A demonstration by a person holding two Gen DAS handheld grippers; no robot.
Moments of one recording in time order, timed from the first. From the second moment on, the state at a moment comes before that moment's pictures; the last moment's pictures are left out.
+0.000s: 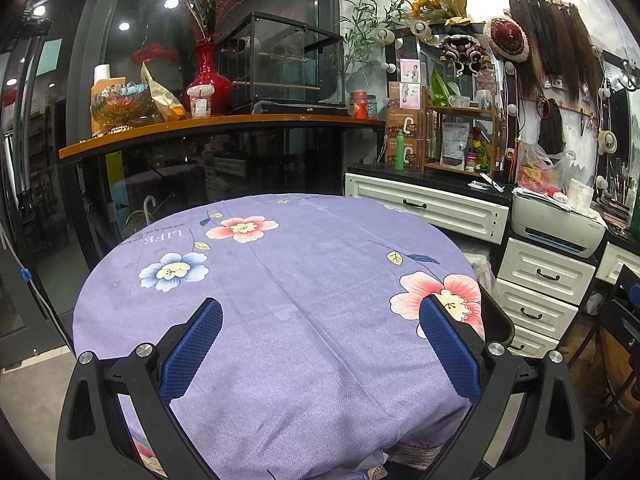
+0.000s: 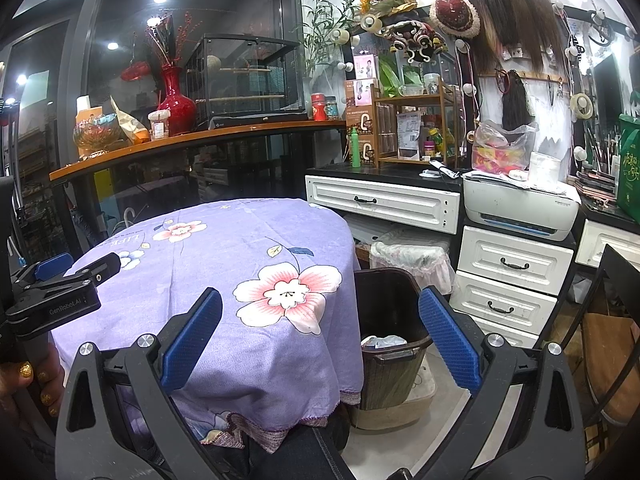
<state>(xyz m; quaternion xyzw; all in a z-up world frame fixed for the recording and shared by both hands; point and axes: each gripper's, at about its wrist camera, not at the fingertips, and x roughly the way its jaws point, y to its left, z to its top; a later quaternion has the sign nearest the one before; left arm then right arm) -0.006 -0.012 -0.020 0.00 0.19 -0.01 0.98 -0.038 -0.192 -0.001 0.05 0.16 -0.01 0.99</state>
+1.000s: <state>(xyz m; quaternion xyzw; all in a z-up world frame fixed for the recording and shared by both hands) -0.006 -0.015 -0.022 0.01 0.20 -0.01 0.98 -0.039 -0.191 -0.003 0.05 0.16 -0.01 0.99</state>
